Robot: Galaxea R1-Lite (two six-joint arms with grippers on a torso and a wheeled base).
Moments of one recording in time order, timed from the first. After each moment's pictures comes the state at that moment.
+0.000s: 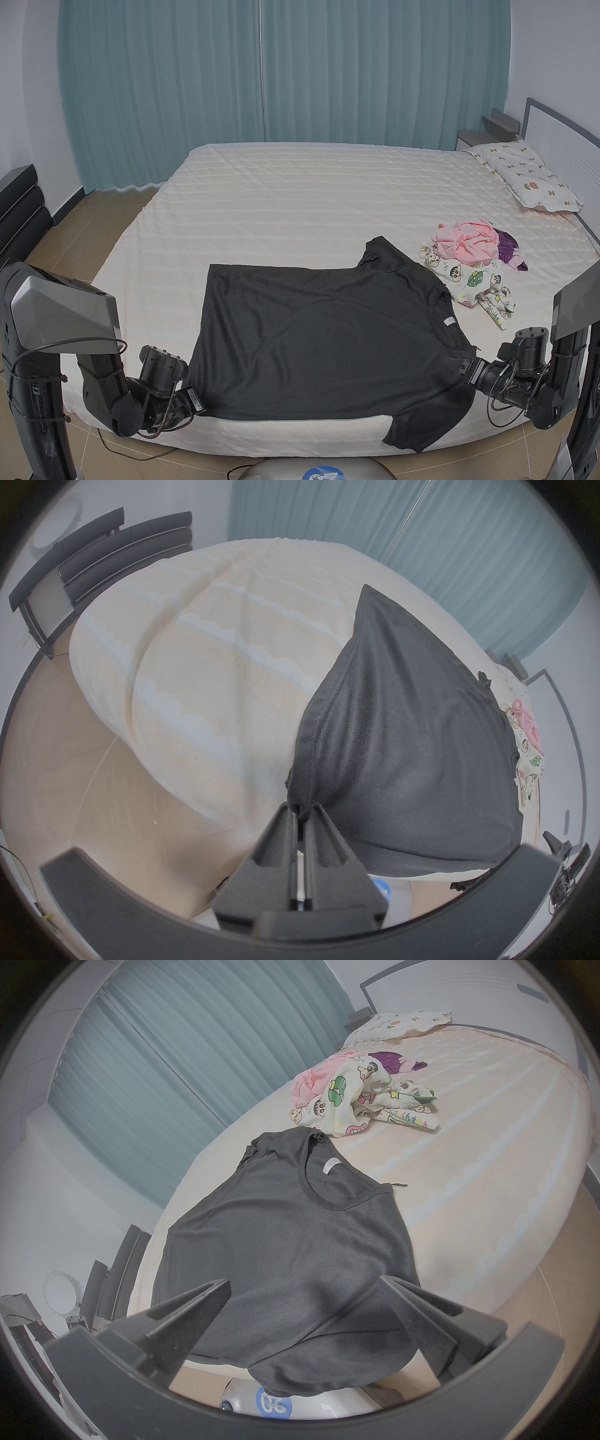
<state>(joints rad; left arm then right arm) -0.33 2.24 -0.36 -0.89 0.15 -0.78 0.14 2.22 -0.07 -1.55 0.07 0.60</state>
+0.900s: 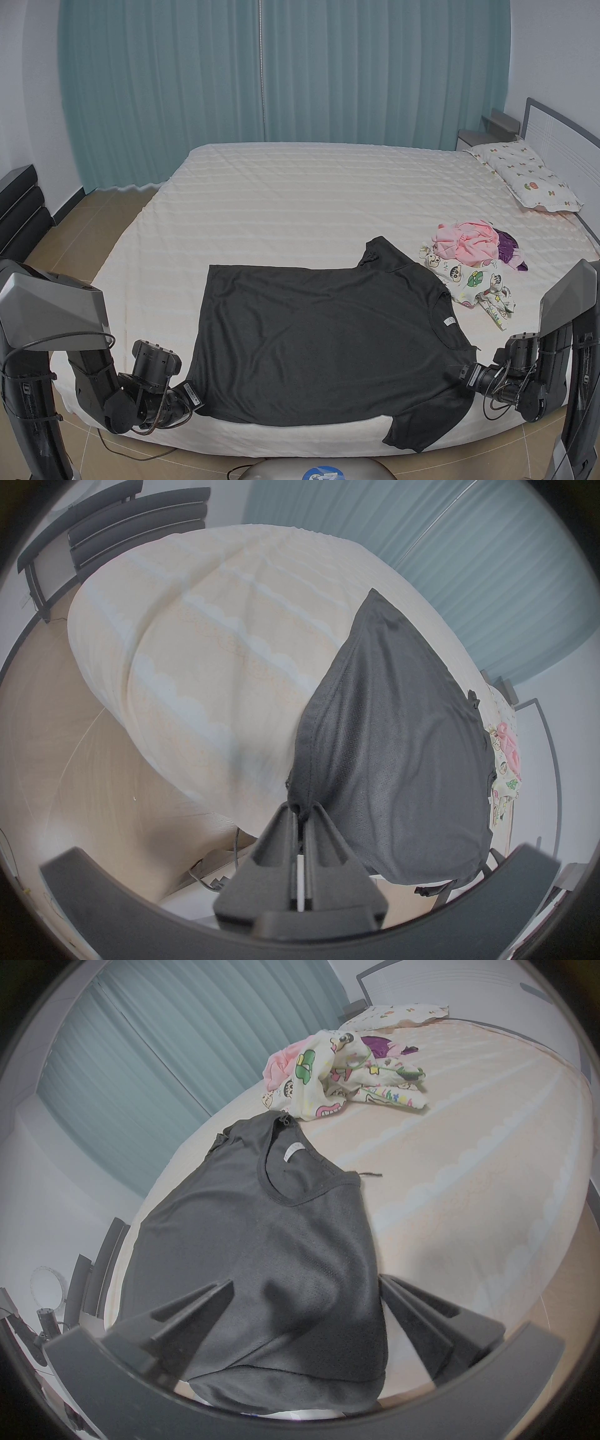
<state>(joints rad) -0.30 2.20 -0.35 -0.89 0.04 -0.89 0.02 2.43 -0.20 -1.55 0.14 0.51</state>
